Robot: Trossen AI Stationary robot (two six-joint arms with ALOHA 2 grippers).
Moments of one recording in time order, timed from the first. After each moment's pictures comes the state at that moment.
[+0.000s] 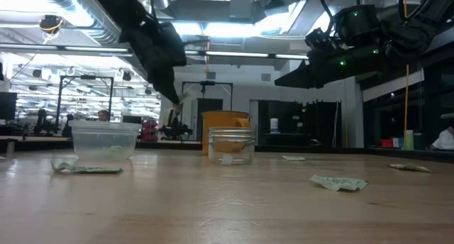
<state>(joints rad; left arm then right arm) 0.77 1.53 1.10 -0.61 0.34 0.43 -0.39 1.33 0.38 0.77 -0.08 -0.19</state>
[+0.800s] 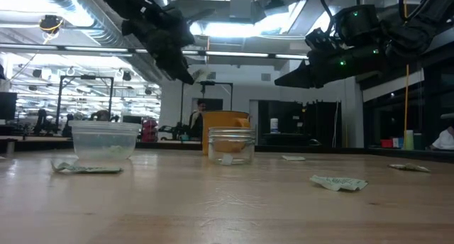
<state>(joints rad) 0.65 1.47 1.10 -0.54 0.50 0.50 -0.39 1.33 0.38 0.77 -0.08 -0.19</state>
